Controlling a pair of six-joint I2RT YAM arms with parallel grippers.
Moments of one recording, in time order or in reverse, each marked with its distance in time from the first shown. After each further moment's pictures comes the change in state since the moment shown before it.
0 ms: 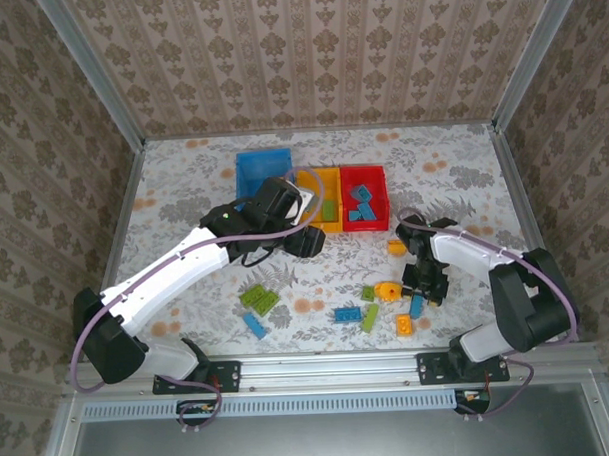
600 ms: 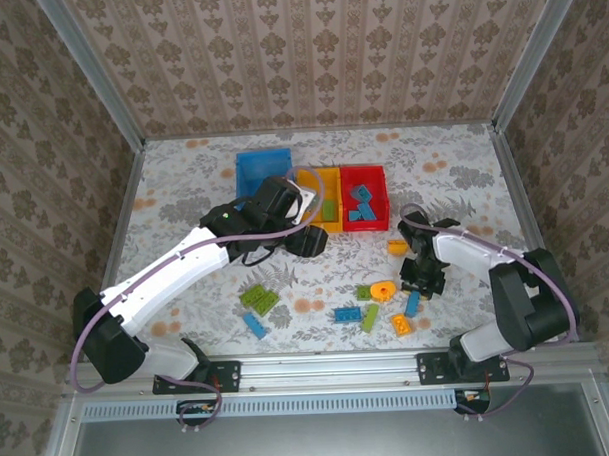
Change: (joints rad) left arm -0.005 0.000 0.002 0.027 0.053 0.000; right arm -0.021 -0.032 -0.013 0.092 -0.039 0.025
